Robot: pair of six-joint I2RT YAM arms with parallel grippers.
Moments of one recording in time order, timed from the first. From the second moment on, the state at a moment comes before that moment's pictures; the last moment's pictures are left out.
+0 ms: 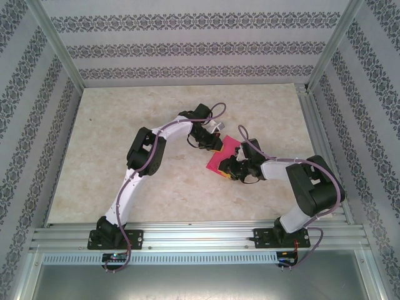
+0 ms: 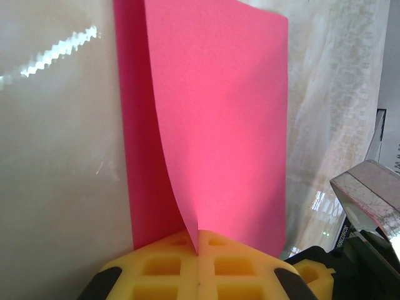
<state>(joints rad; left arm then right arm) -0.57 2.53 2.04 -0.75 0.83 -0.27 0.38 1.61 0.58 0.07 -0.59 0.88</state>
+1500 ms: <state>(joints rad) -0.57 2.30 1.65 -0.49 0.71 -0.53 0.12 1.61 0.83 -0.23 -0.51 0.66</state>
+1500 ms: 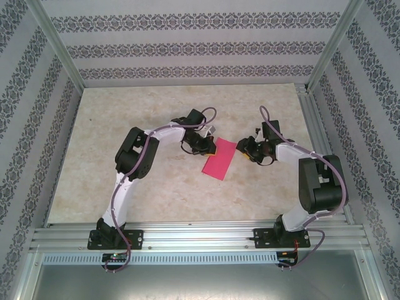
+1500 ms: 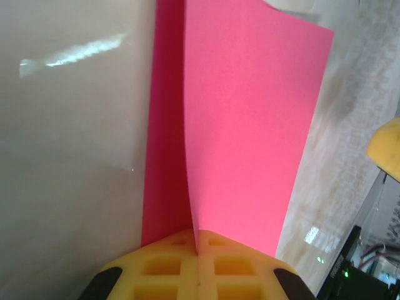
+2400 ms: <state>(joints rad) -0.55 2.00 1.18 -0.06 0.44 -0.99 0.74 1.36 0.62 -0.01 -0.07 0.09</state>
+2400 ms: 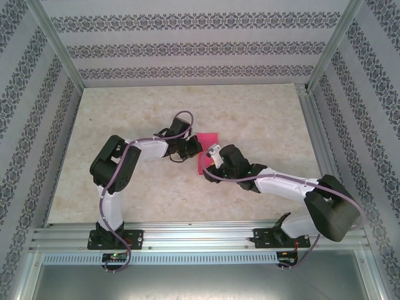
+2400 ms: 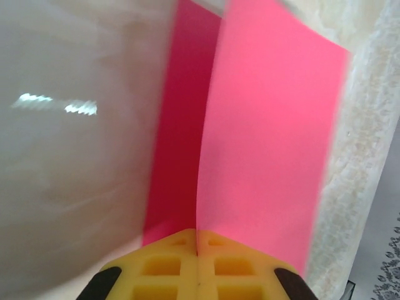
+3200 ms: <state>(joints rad) -0.55 2.08 1.27 -0.02 0.51 -1.00 0.78 1.51 0.72 -0.03 0.10 0.03</state>
